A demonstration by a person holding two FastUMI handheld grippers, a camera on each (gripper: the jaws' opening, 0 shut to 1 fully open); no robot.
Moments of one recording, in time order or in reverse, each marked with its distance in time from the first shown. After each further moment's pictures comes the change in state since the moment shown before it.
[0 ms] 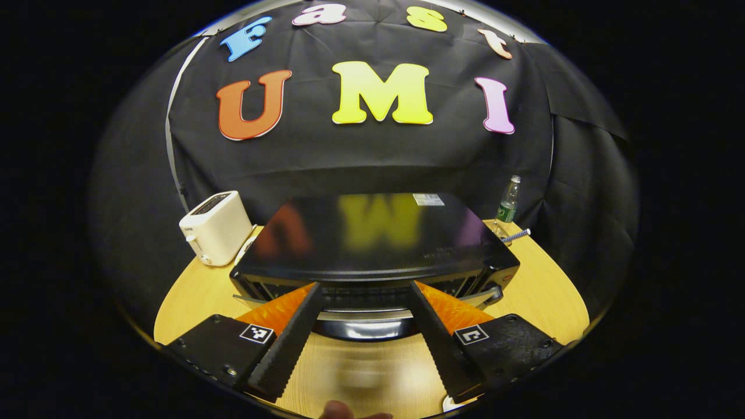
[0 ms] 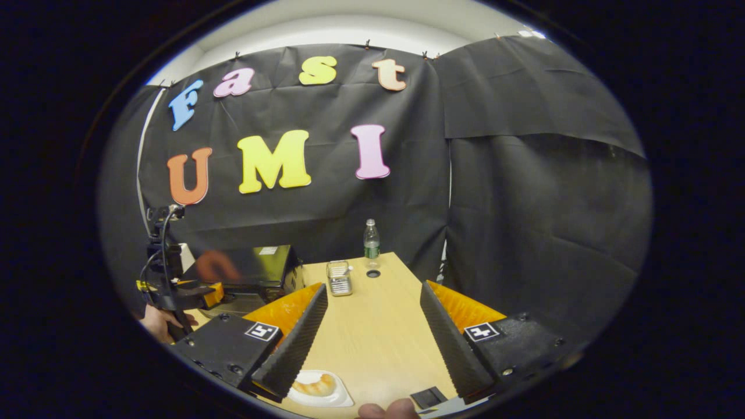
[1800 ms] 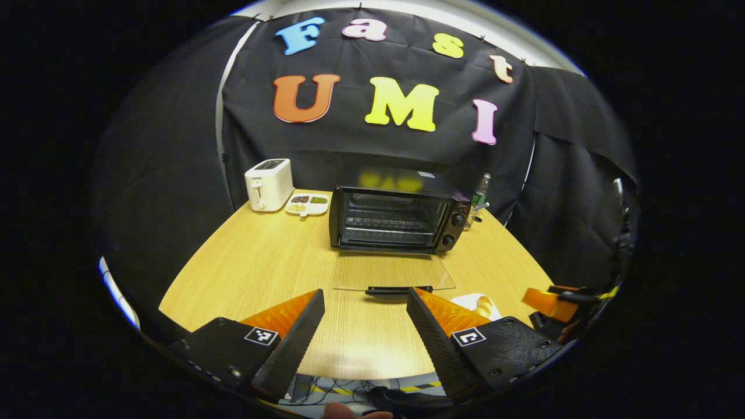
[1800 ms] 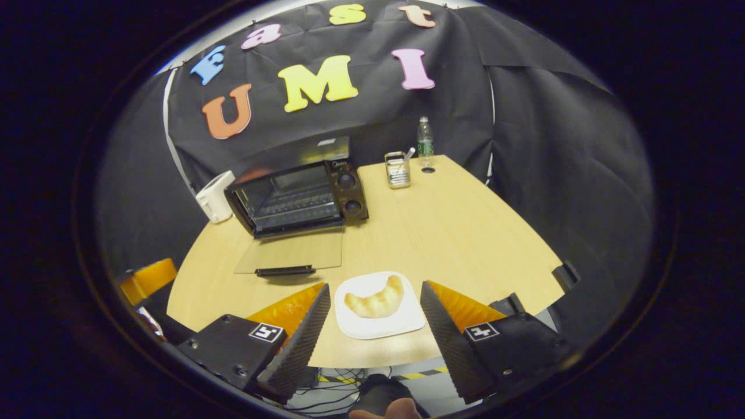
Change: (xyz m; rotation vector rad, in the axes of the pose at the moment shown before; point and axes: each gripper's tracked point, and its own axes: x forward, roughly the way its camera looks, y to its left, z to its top) left arm -0.237 0.073 -0.101 -0.139 -0.009 -0.025; right arm -0.055 0.107 -0.221 0.021 0.422 0.189
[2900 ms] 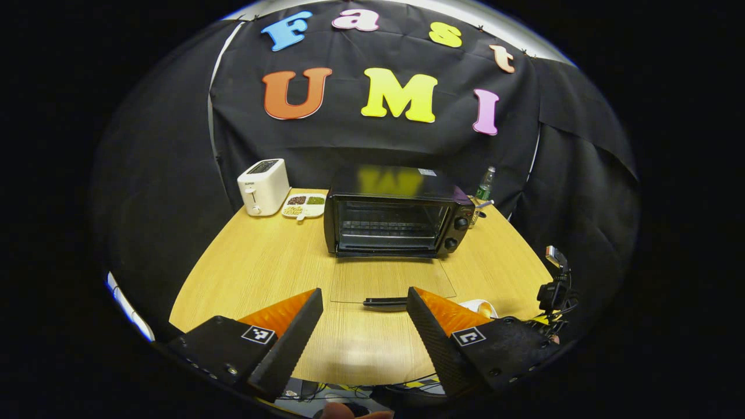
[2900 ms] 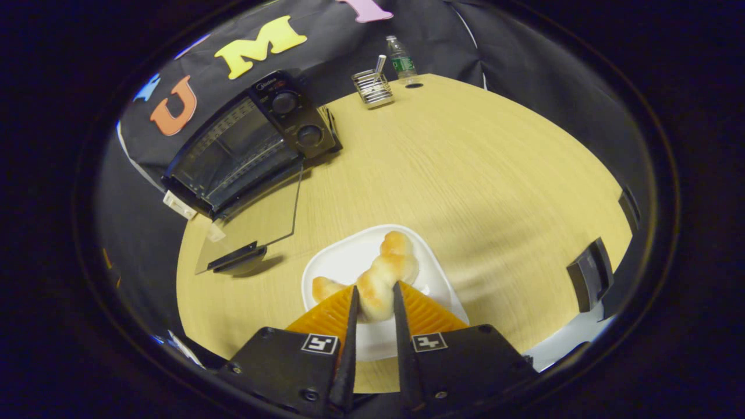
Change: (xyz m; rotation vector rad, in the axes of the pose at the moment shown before) left arm 0.038 -0.026 0.036 0.085 0.061 -0.008; right arm 0.116 -0.011 -0.072 0.260 0.264 0.030
